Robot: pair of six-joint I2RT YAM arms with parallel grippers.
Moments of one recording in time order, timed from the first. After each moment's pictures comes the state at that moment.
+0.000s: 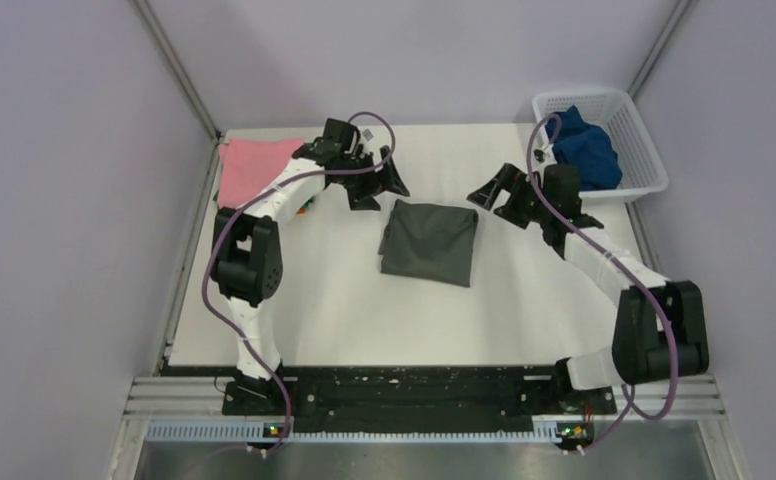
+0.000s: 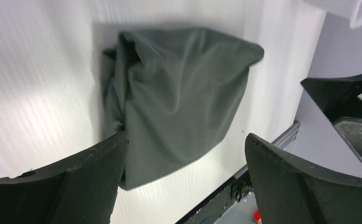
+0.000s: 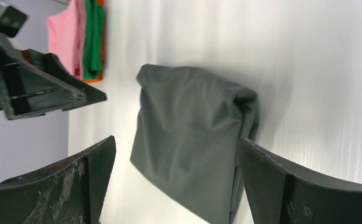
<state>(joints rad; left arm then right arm) -0.32 2.03 1.71 -0.60 0.53 -0.60 0.15 1.47 0.89 0.05 -0.40 0.66</state>
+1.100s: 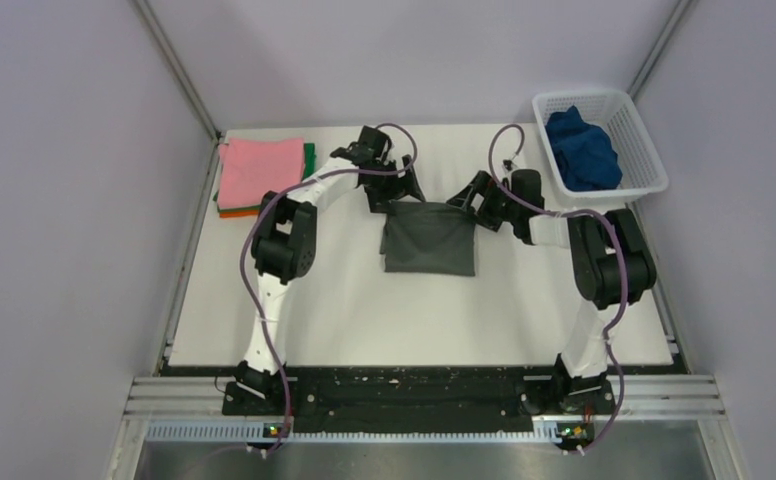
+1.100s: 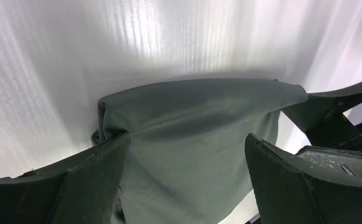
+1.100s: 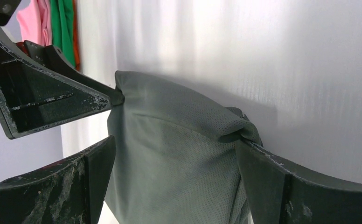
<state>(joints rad) -0.40 2.33 1.93 -0.59 0.39 -0.64 0.19 1.89 0.95 0.39 -0.46 0.74</state>
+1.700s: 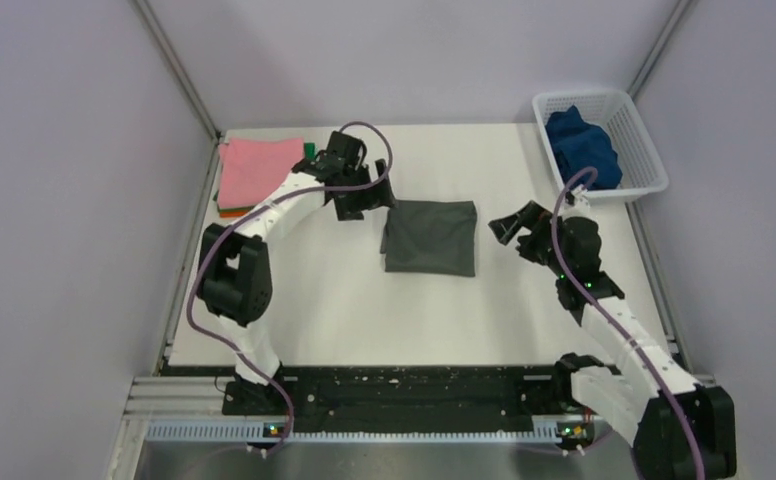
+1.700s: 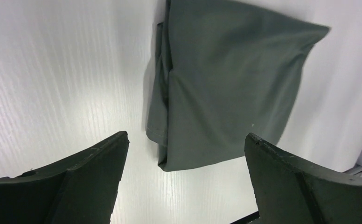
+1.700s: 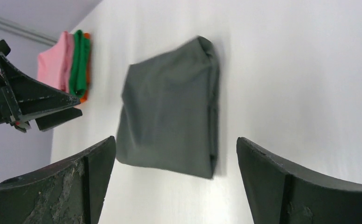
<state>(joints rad) -0.40 1.81 1.52 -0.61 0.18 -0.60 0.17 1.00 0.54 0.12 -0.19 0.71</state>
